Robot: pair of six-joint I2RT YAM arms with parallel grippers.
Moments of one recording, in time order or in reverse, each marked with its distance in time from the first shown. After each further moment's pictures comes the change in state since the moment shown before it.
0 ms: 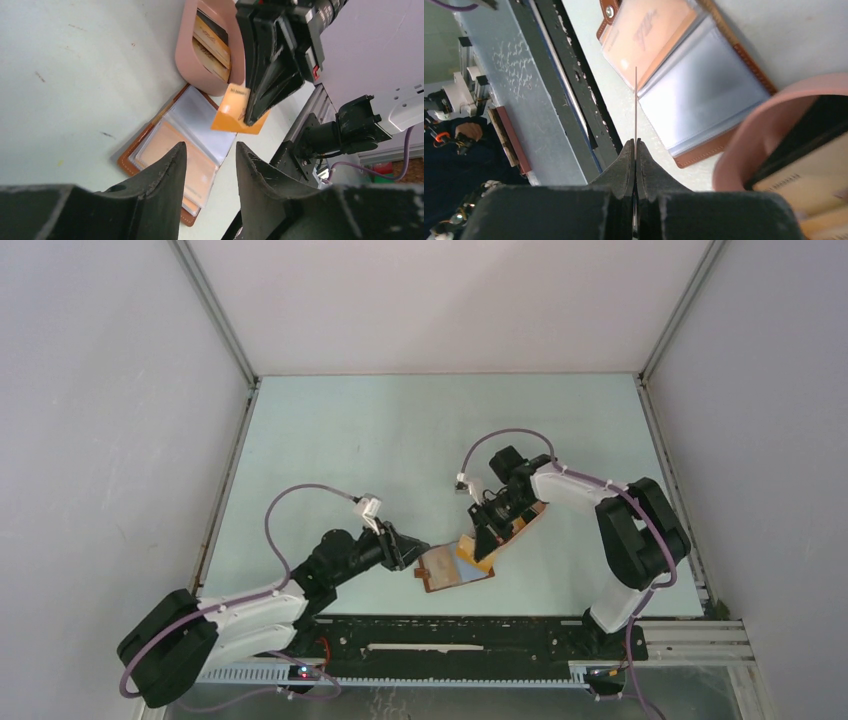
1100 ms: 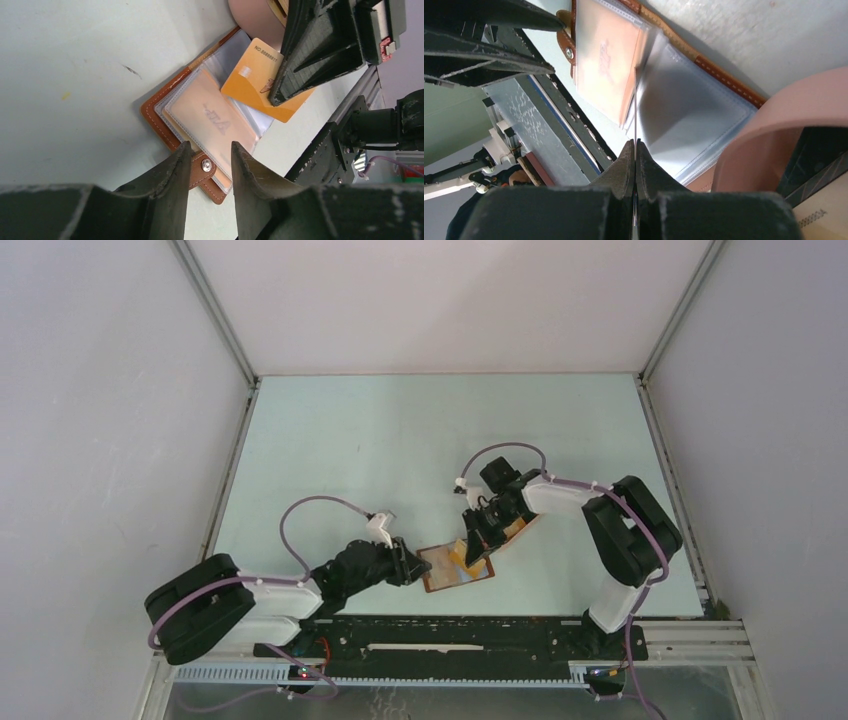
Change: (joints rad) left arm -0.137 0.236 -0.041 0.056 -0.161 -0.079; right arm 0.097 0.050 -0.106 0.263 0.121 0.438
